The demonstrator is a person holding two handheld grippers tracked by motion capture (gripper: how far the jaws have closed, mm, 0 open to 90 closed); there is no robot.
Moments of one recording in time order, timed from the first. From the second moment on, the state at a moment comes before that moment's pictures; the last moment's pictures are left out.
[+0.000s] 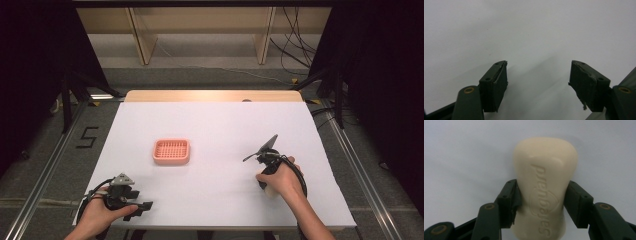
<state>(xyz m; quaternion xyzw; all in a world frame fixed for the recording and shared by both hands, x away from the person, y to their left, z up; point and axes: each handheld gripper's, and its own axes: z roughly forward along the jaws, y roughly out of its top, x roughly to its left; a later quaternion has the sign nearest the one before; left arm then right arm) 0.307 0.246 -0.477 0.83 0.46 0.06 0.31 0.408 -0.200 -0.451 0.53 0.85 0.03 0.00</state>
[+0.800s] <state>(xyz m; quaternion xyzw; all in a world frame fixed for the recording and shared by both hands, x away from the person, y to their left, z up) 0.308 0.246 -0.478 0.83 0.46 0.05 0.31 0.403 -0.201 -0.452 0.51 0.86 0.05 0.02</state>
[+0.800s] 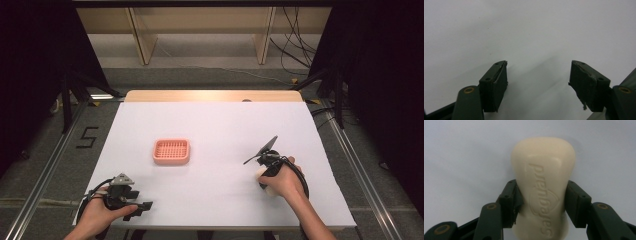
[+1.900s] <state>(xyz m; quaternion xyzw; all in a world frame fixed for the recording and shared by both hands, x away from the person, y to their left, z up) 0.308 0.249 -0.478 0.82 0.46 0.05 0.32 0.393 -0.204 -0.433 0.41 0.90 0.14 0.06</state>
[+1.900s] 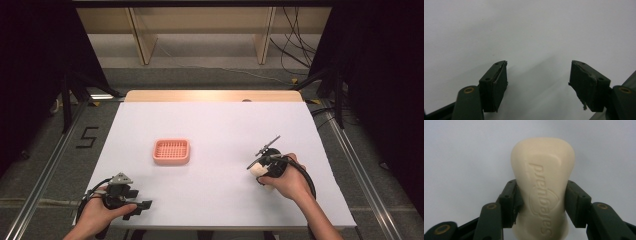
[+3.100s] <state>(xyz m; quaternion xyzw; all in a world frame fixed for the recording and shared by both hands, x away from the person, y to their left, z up) 0.302 0.256 -0.476 0.82 0.47 0.06 0.33 0.408 -0.161 -0.424 0.35 0.92 0.16 0.09</state>
